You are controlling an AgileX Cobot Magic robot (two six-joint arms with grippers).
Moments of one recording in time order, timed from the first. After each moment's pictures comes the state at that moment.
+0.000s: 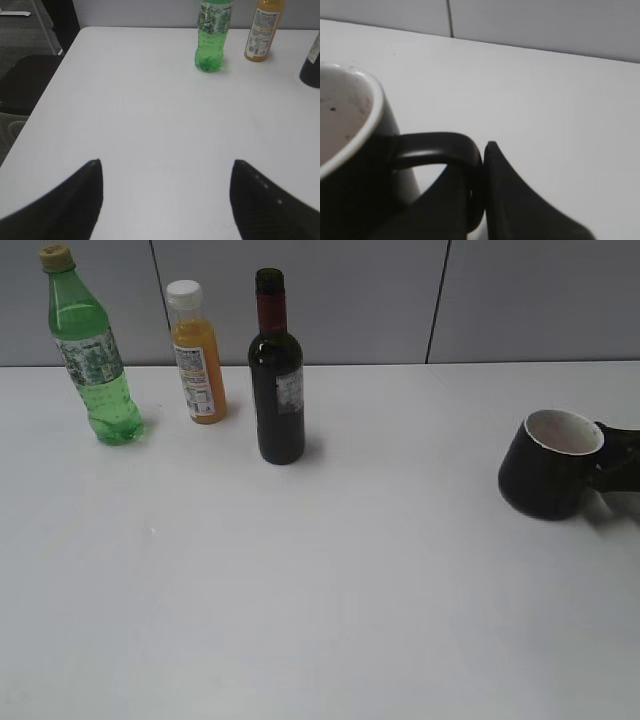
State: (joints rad) left arm 0.01 -0.01 -0.51 -0.01 1.06 0.06; right arm -0.37 2.25 -0.85 -0.88 -1.19 0.25
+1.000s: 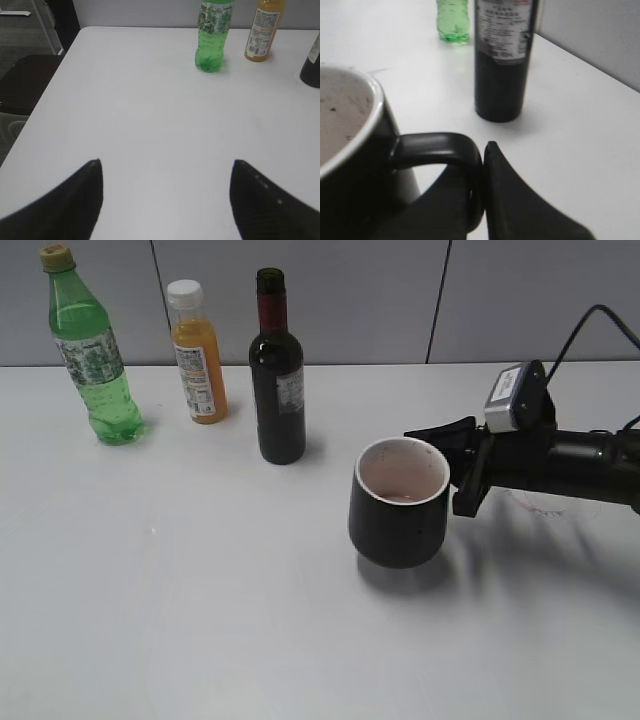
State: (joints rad) left arm 0.01 -0.01 -0.51 -0.01 1.06 0.06; right arm 0.09 2.10 -0.84 -1.18 -1.16 0.37
